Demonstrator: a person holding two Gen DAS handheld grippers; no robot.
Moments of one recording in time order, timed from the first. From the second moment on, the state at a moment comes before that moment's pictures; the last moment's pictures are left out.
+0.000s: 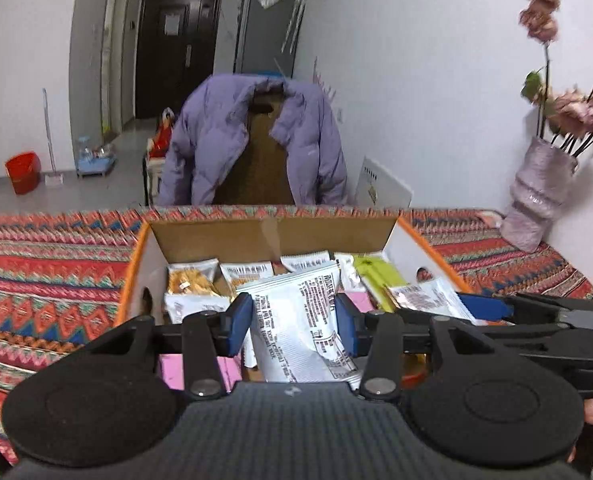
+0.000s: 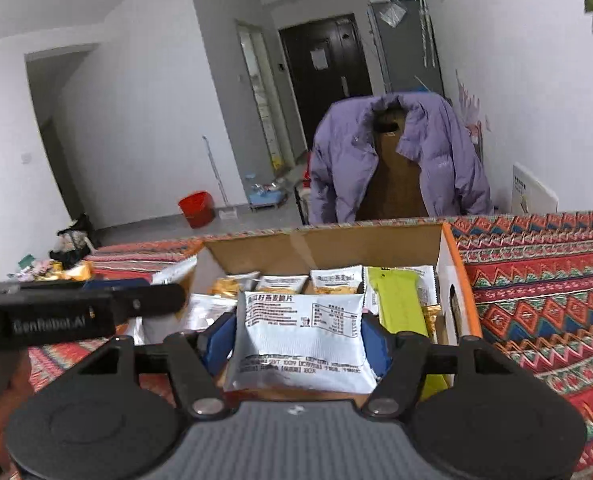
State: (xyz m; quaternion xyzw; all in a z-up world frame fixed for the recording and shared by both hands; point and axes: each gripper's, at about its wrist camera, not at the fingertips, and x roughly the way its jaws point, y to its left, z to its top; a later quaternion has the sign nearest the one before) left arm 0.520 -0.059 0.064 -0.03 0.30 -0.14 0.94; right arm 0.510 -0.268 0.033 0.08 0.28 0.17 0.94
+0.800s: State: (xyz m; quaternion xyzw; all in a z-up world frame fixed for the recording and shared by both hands) left arm 0.486 -0.021 0.068 -0.02 0.31 -0.12 0.94; right arm 0.495 -0.292 0.041 0.10 0.27 0.15 0.94
